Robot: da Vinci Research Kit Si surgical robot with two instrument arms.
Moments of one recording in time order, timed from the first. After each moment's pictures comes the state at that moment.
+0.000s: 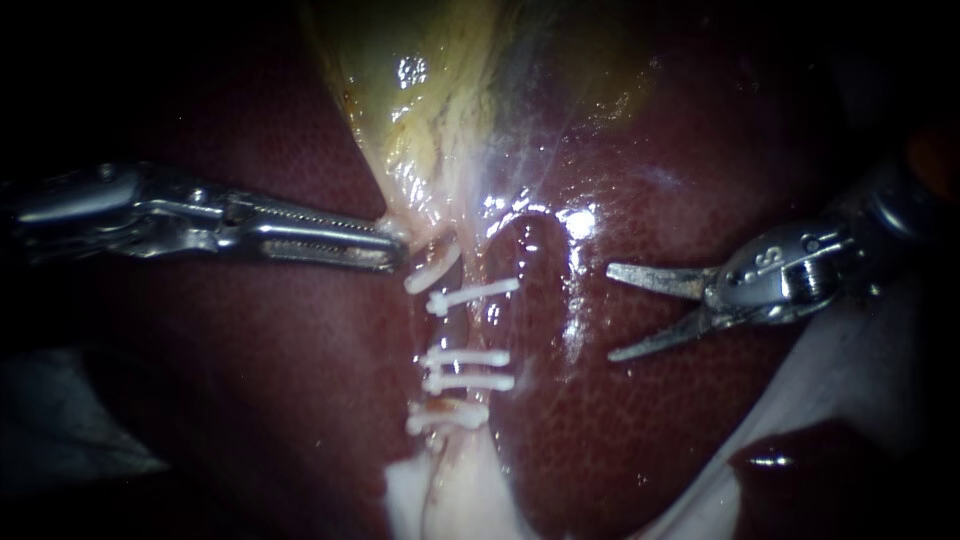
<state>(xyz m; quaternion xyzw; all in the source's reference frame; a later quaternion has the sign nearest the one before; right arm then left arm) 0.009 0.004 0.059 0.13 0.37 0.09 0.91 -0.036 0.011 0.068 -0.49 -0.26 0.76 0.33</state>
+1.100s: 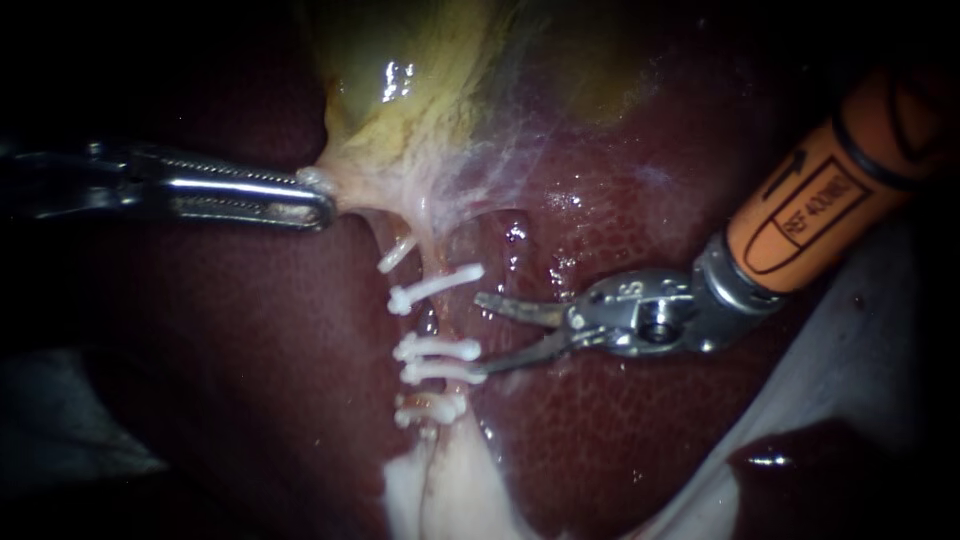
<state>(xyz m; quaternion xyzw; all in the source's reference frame) 0.020 0.000 0.070 0.32 0.42 0.19 0.83 -0.031 0.014 0.058 -0.51 -0.23 0.76 0.33</state>
